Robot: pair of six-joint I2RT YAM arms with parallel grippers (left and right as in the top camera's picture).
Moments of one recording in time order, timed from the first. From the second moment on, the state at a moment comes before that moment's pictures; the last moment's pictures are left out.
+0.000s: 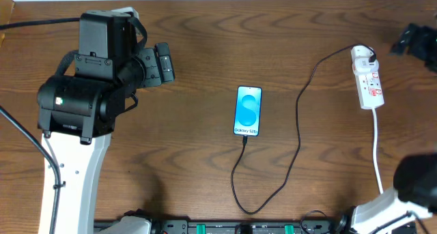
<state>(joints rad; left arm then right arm) -0.21 1.38 1.81 -1.26 -0.09 -0.30 -0.38 1.81 2.04 -1.37 -0.12 0.15</state>
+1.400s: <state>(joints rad) -0.21 1.38 1.81 -1.28 -0.09 -0.30 -0.38 1.72 2.05 -1.38 -0.12 0.17</state>
